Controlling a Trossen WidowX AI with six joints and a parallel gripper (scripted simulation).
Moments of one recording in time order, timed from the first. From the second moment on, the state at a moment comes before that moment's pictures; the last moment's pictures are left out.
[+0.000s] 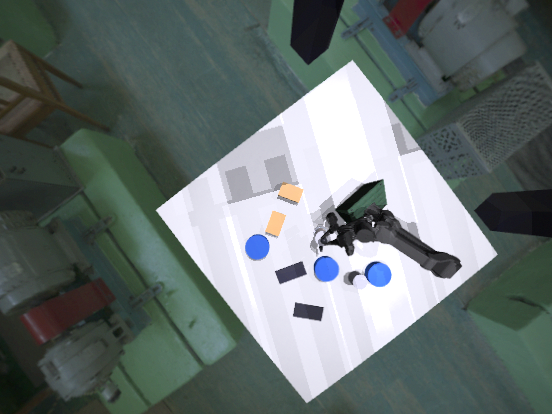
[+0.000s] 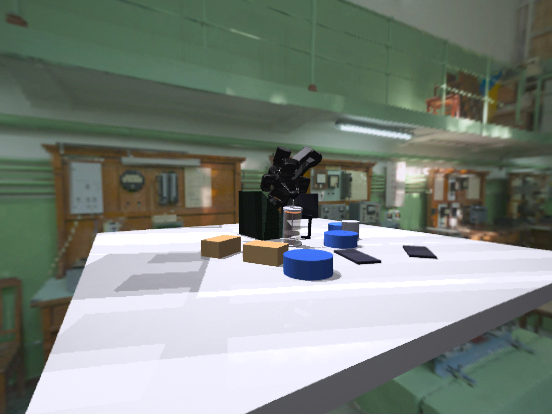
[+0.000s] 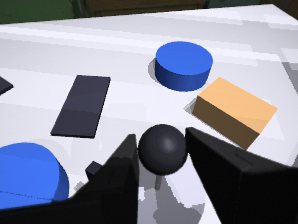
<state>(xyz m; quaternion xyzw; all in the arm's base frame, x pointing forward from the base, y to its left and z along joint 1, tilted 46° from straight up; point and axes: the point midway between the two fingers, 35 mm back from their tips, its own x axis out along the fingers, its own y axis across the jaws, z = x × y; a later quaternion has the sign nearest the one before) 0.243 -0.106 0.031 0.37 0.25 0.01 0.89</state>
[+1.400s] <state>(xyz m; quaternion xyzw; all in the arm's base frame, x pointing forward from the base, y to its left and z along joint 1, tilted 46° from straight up) 0.251 -0.100 0.018 0.38 0.26 0.01 0.88</state>
